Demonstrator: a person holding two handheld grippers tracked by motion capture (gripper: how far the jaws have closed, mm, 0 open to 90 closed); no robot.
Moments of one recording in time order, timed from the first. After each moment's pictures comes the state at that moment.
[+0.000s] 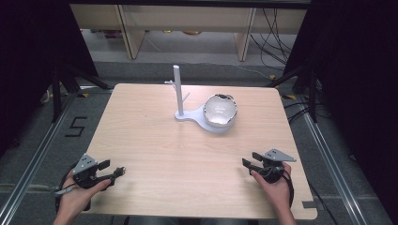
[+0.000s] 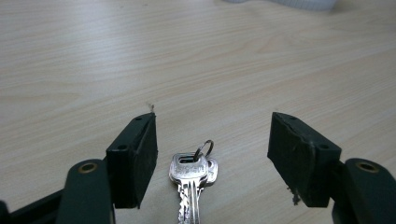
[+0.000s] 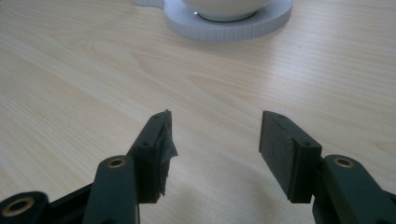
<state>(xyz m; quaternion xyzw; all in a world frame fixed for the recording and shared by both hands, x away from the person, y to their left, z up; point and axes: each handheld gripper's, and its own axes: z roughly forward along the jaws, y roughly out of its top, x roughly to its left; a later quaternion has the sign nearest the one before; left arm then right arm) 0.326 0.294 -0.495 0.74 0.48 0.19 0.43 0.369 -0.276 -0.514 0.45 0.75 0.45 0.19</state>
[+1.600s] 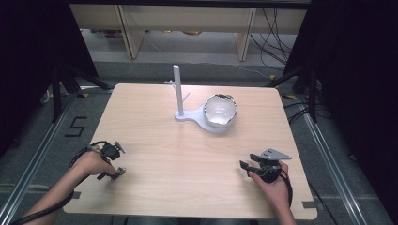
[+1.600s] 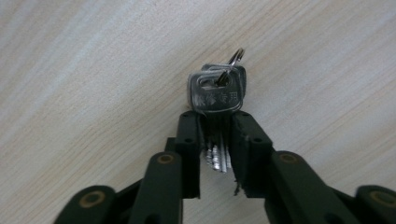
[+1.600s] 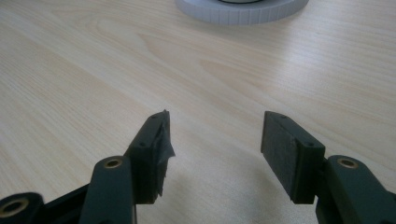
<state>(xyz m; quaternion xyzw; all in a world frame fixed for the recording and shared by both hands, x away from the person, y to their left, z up) 0.401 0.263 -0.483 0.90 0.43 -0.01 0.06 0.373 -0.272 -0.515 0.43 0.77 0.43 0.18</state>
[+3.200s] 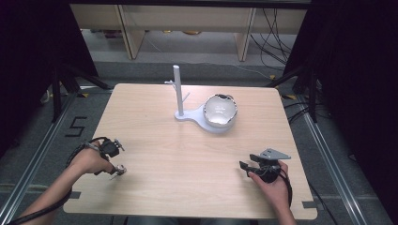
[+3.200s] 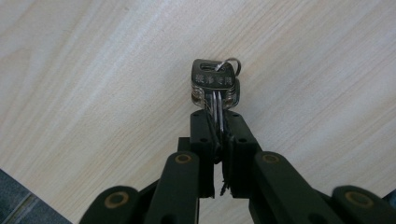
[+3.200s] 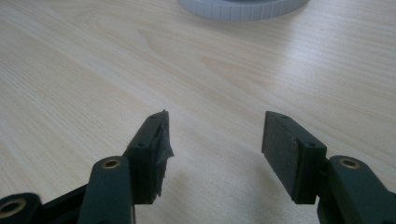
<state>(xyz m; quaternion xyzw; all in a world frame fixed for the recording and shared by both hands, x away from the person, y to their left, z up) 0.402 0.262 -0.454 0.93 0.37 0.03 0.05 0.374 -0.270 -0.515 0.43 0.78 0.42 0.17</state>
